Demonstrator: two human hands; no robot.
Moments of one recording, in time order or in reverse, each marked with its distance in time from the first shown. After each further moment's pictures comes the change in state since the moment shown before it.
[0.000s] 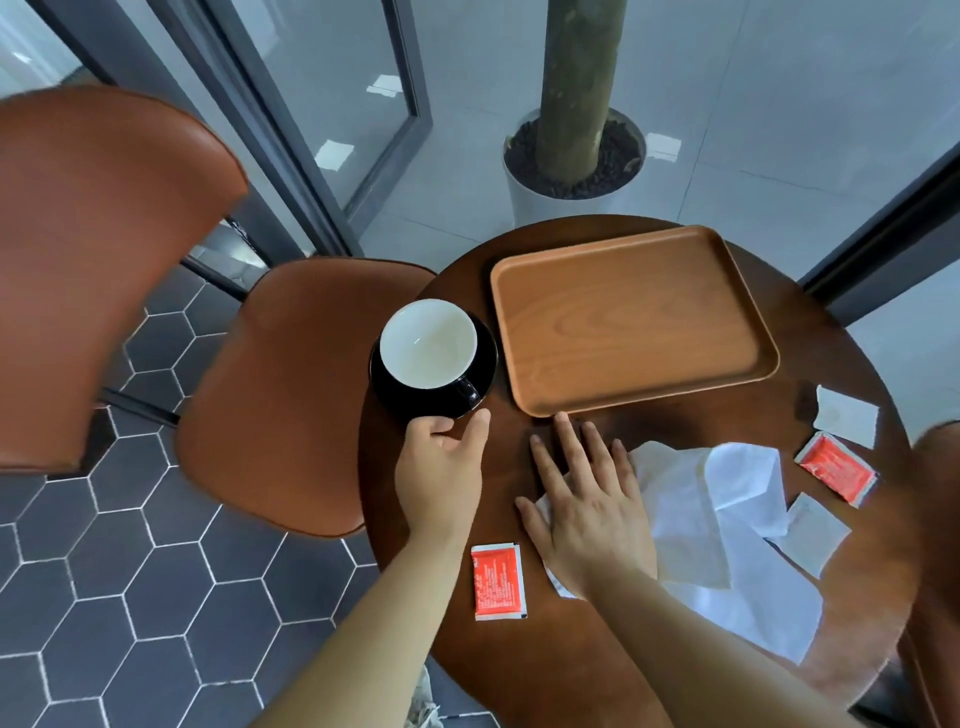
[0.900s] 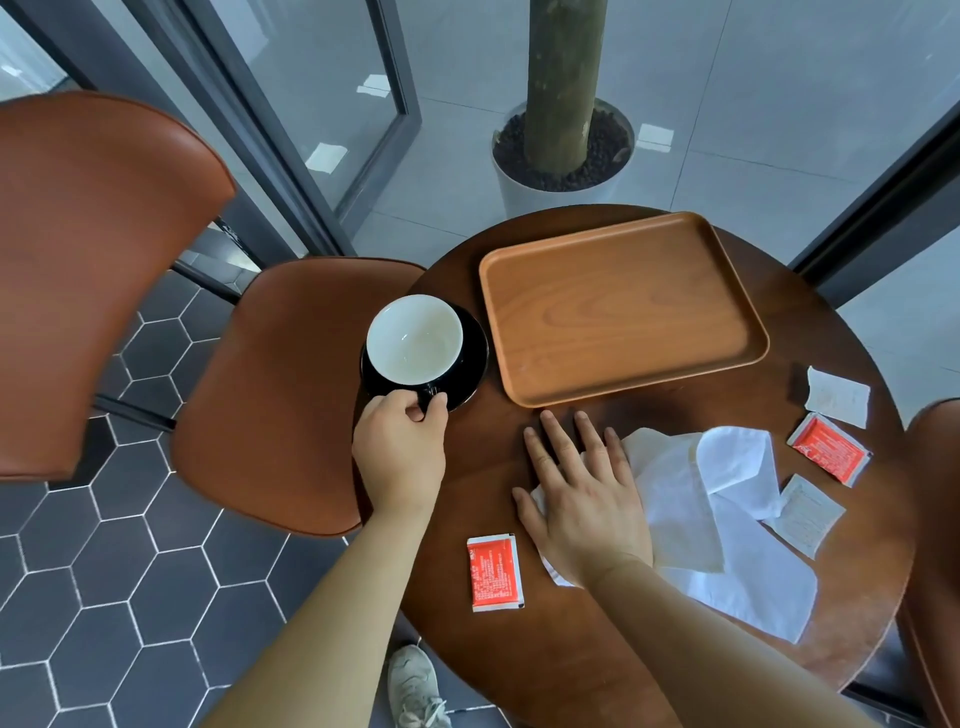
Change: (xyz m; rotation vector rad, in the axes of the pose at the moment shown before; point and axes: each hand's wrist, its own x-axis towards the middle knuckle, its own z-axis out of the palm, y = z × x) left_hand 0.029 0.004 -0.016 0.269 0.171 0.284; right_hand 0.000 -0.002 -0.008 0.005 -0.022 -0.012
